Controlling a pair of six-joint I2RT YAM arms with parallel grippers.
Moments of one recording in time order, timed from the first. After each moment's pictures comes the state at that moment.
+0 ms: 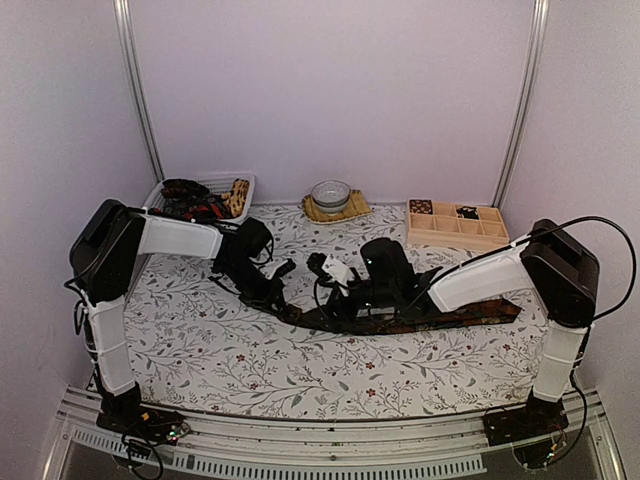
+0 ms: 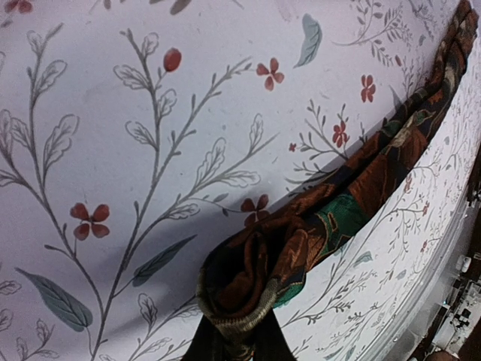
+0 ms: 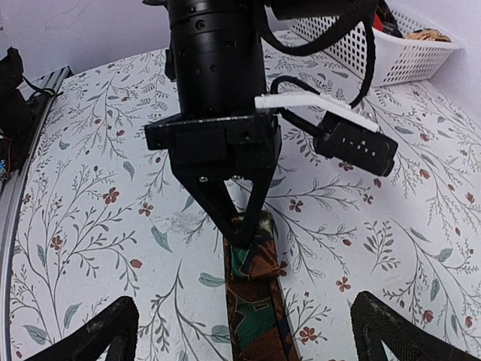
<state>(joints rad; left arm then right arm) -0.56 1.99 1.27 -0.59 0.49 -0.15 0.91 1.88 1.02 0.39 -0.32 -0.14</state>
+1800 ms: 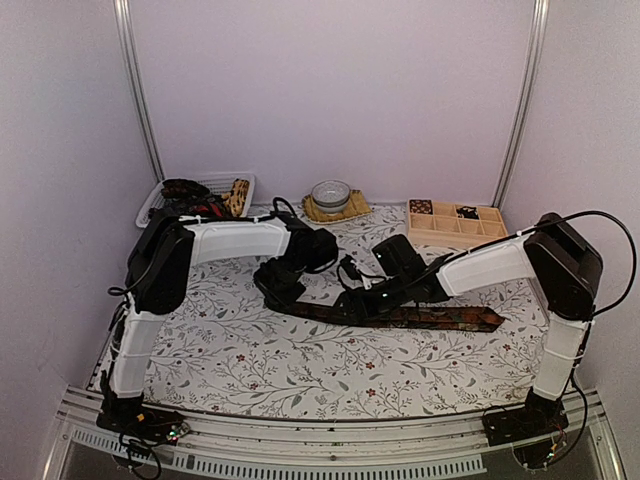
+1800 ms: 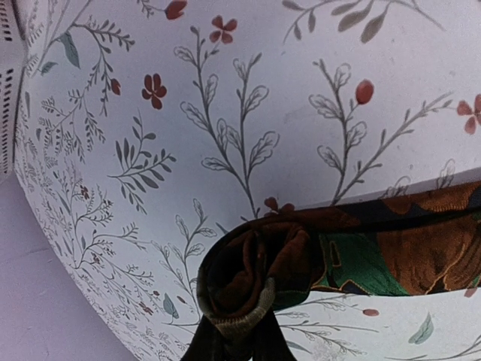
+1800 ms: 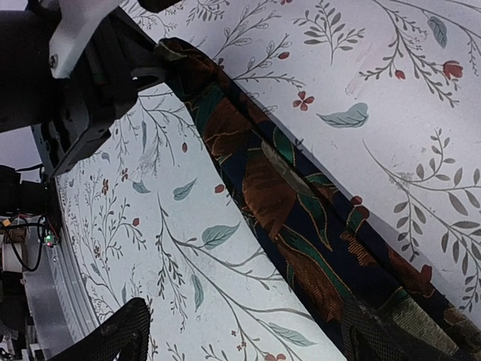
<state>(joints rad) -0.85 2.27 1.82 -1.22 -0.48 -0.28 0.78 1.88 1.05 0.02 -0.44 0.41</state>
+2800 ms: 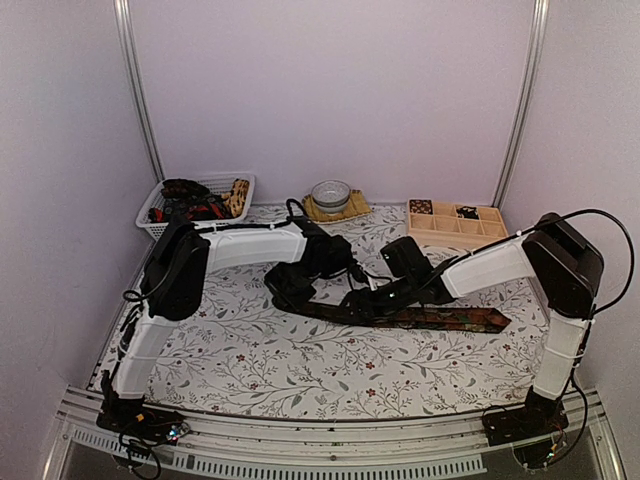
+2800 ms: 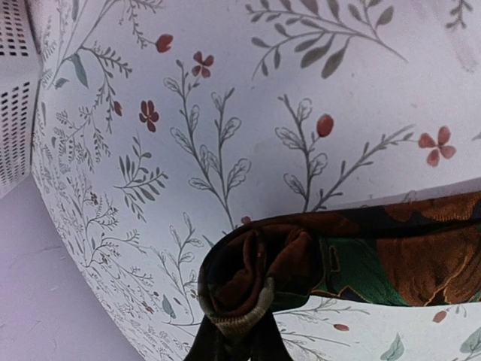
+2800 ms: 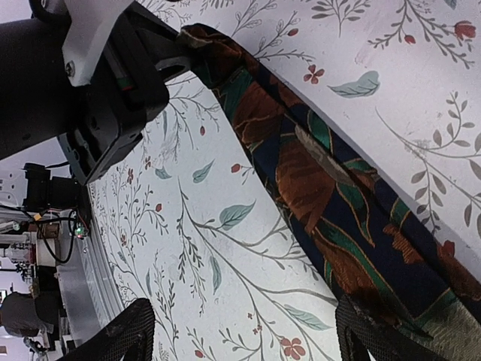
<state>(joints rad) -0.90 2.36 1.95 -1.31 -0.55 -0.34 0.75 1.88 1.00 0.09 -0.58 0.48</state>
